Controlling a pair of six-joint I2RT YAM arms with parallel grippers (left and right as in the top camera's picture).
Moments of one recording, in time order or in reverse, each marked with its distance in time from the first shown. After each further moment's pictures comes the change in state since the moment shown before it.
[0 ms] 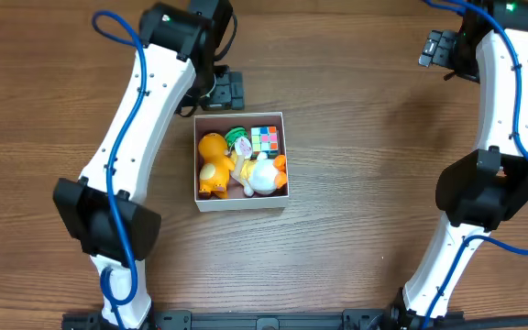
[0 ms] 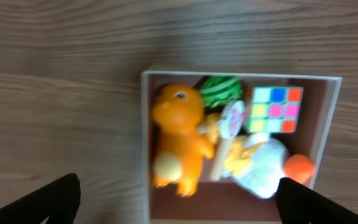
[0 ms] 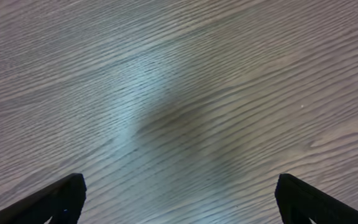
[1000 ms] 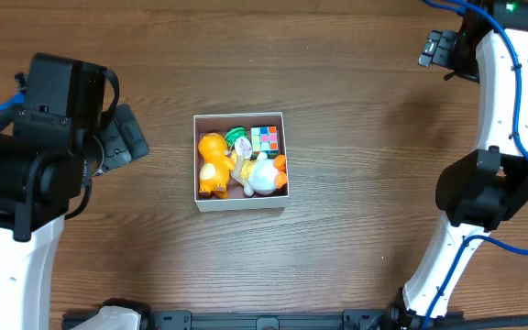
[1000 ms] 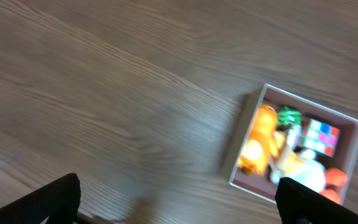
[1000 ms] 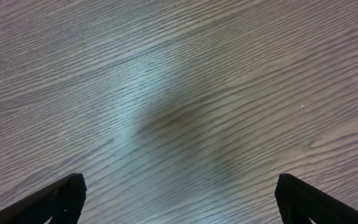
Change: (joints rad) left arm 0.151 -0.687 -0.262 -0.092 -0.238 -0.143; right arm 0.000 0.000 0.000 0.000 0.000 0.000
